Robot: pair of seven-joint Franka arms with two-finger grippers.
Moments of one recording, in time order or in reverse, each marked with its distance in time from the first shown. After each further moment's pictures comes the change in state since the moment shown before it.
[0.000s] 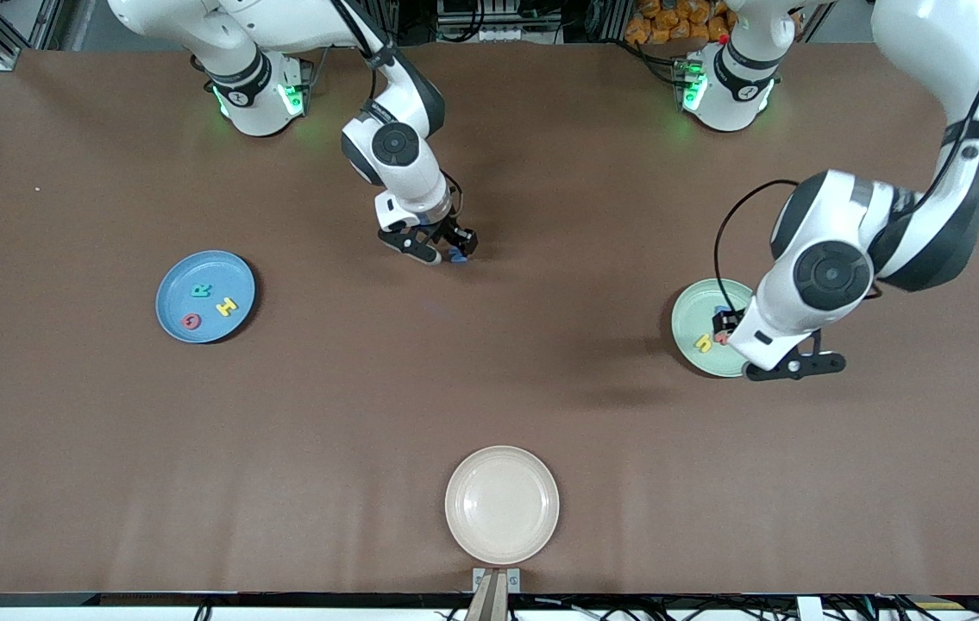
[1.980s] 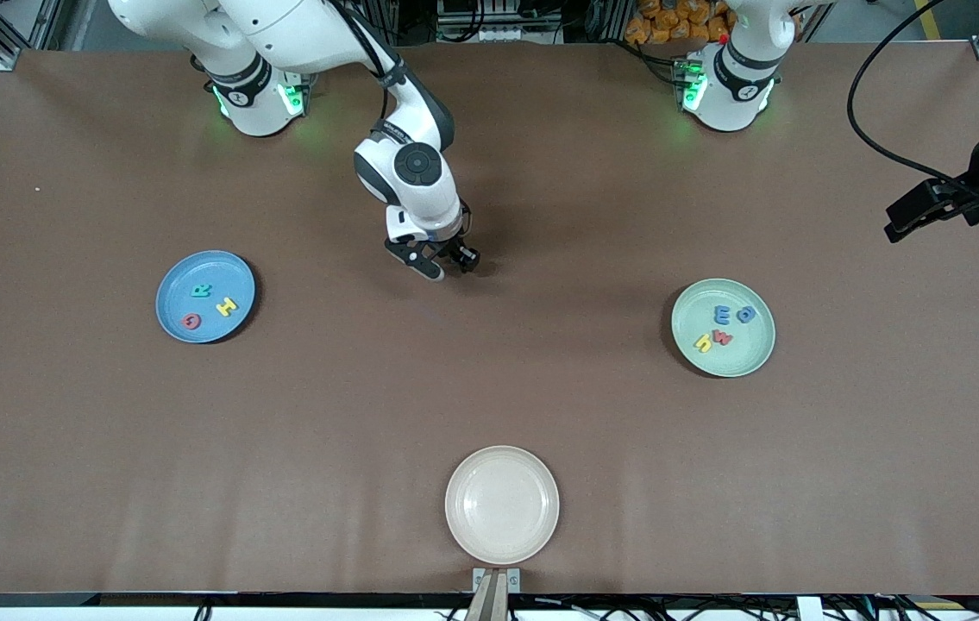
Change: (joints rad) left arm -0.032 -0.351 0.295 0.154 -0.315 -0.242 0.251; right arm 0.023 0.077 -0.040 0.118 -0.117 -0.119 0.191
